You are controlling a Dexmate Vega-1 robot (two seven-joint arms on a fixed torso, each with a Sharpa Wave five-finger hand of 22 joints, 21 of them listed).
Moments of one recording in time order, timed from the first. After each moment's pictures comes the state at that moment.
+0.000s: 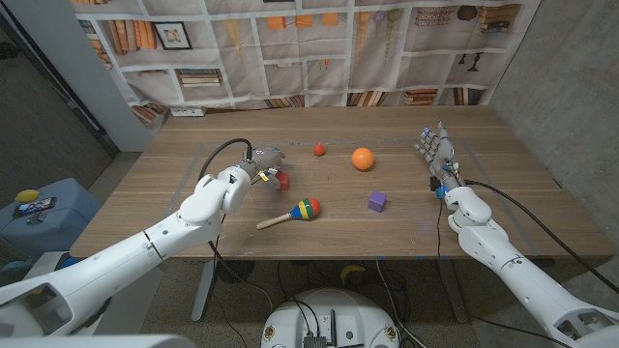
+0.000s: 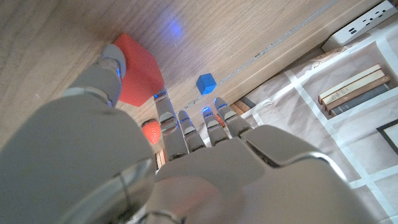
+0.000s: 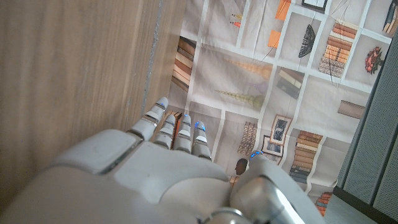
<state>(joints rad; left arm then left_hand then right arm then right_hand) 0.81 0.86 0.70 -1.96 0.92 0.46 -0.22 0.87 -0.15 0.56 -0.17 0.17 0.87 -0.07 0.33 0.18 0.24 -0.20 0.21 0.17 0.15 -0.04 0.19 0.17 0.17 -0.03 0.19 0.17 -0.93 -0.51 -0.30 -1.29 0.67 0.38 -0.05 0.14 0.12 0.17 0.12 0.25 0.15 -0.03 0.19 0.17 0.16 0.00 0.19 0.19 0.04 0.01 0.20 0.26 0.25 0.01 0.18 0.17</state>
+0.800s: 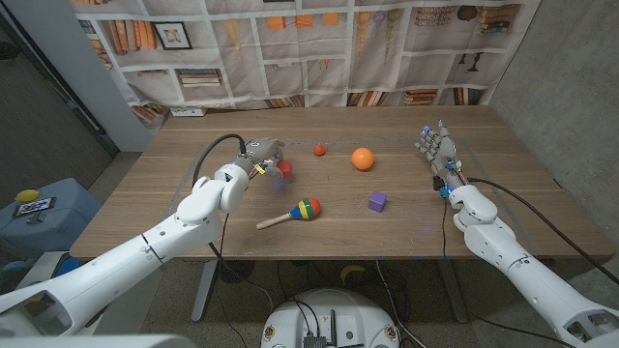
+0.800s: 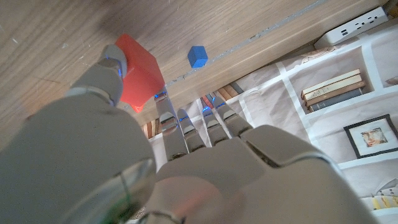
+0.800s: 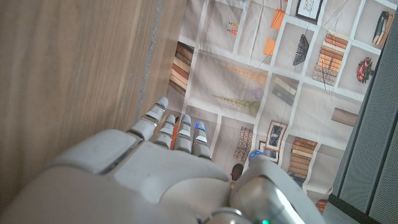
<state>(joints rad) 0.86 0.83 0.64 -1.99 0.82 0.51 -0.08 0.88 -0.13 0.54 -0.17 0.18 0.87 -0.07 0.32 0.18 0.27 -0.21 0.21 0.17 0.16 -0.04 0.19 0.17 0.19 -0.03 0.19 0.17 -0.94 -0.55 -0.29 -1.32 0.67 0.37 -0.01 0.14 0.12 0.17 0.12 0.25 0.15 -0.03 0.19 0.17 0.16 0.00 0.19 0.19 0.04 0.01 0.20 0.25 0.25 0.01 0.18 0.17</state>
